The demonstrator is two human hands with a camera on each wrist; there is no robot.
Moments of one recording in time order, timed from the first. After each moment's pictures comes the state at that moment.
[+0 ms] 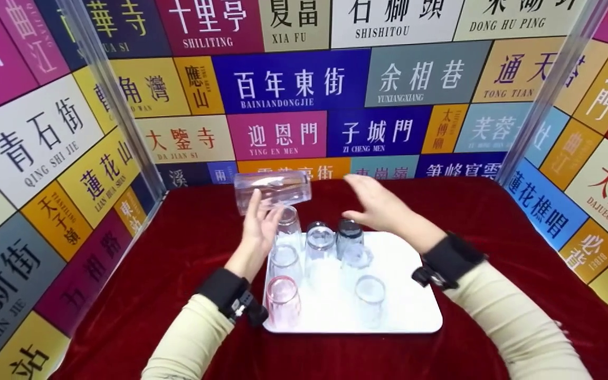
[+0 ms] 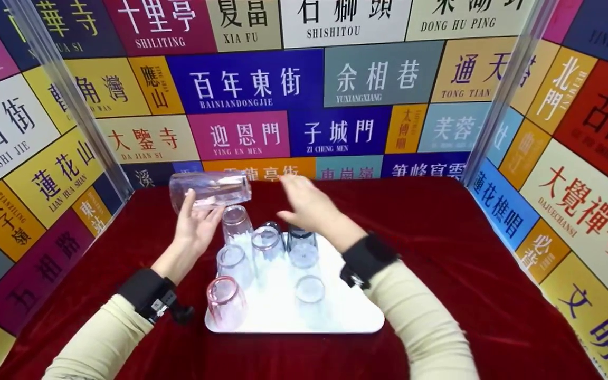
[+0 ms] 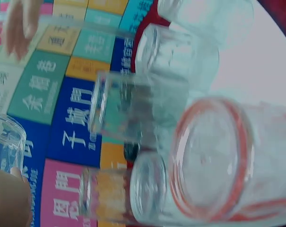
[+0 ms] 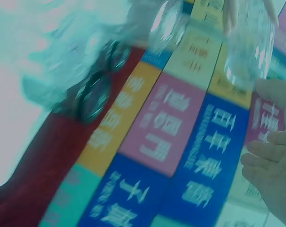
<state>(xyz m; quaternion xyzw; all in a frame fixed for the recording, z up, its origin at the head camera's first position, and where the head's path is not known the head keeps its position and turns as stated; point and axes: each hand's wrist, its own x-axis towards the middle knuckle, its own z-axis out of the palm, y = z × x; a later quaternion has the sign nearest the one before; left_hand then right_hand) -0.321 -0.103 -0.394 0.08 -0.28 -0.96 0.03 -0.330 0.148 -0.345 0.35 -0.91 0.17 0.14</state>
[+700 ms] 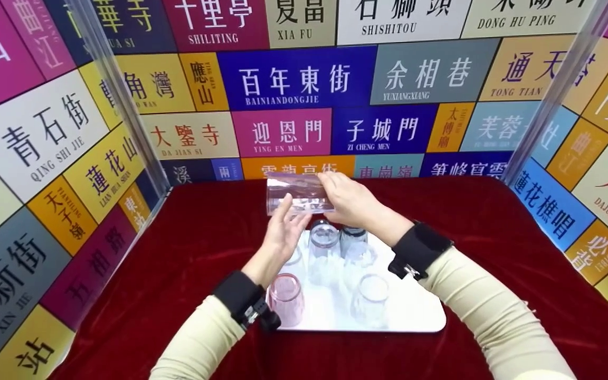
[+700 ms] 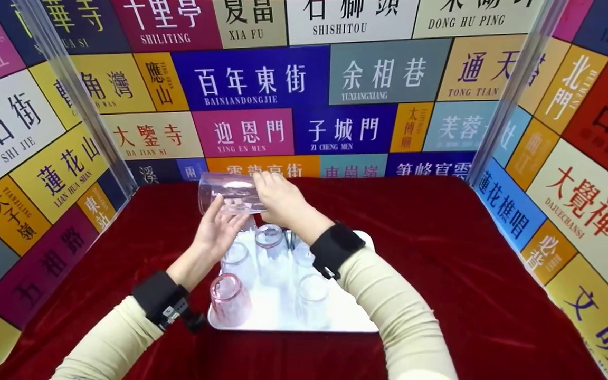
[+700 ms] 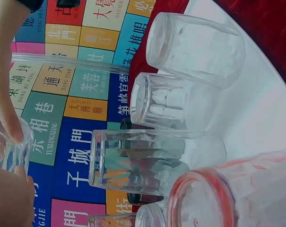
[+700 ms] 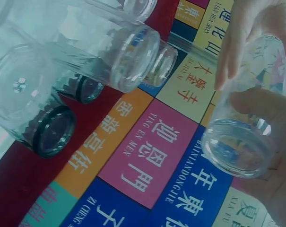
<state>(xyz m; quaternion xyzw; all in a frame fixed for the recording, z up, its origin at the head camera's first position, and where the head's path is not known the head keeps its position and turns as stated) -0.300 -0.071 -0.393 0.04 -0.32 -0.95 -0.03 -0.332 0.090 -0.342 0.38 -0.90 0.04 0.21</state>
